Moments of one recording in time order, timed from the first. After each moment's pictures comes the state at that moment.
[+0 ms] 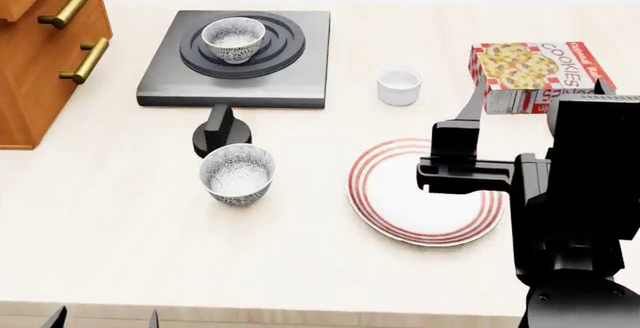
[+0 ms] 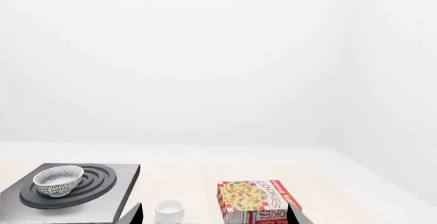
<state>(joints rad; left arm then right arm) -0.02 -0.14 0.17 -0.03 -0.08 0.03 -0.20 0.62 0.27 0.06 -0.60 0.26 1.02 0.17</state>
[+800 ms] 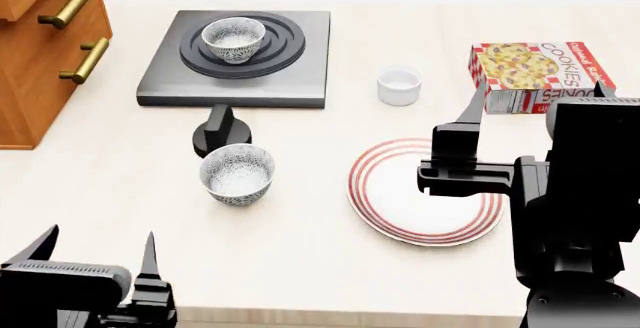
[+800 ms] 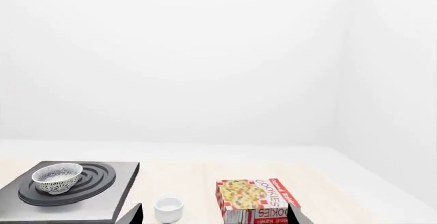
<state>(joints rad) -0.21 -0.19 0.20 0.24 -0.14 -0.39 -0.23 0.61 0.28 0.05 -0.59 0.27 1.02 0.18</state>
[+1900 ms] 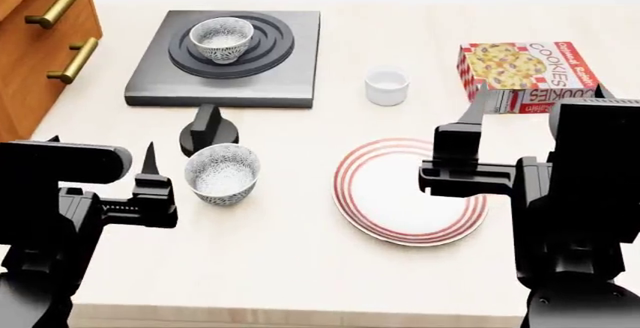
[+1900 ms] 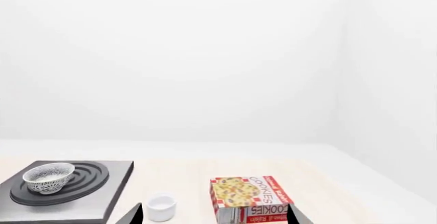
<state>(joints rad) -0.56 -0.18 0.20 0.17 -0.22 -0.68 -0.24 0.61 0.29 0.06 -0.59 0.30 1.02 0.20</state>
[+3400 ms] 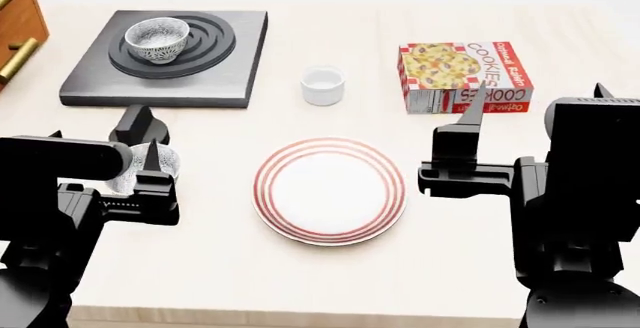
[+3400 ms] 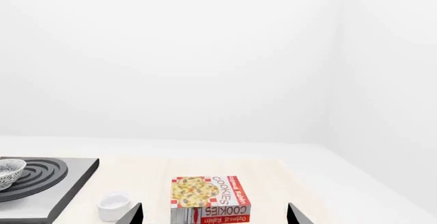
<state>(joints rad) -0.58 -0.21 0.22 0.19 -0.28 -0.70 -0.27 0.61 0.31 0.04 -0.58 0.32 1.01 0.22</state>
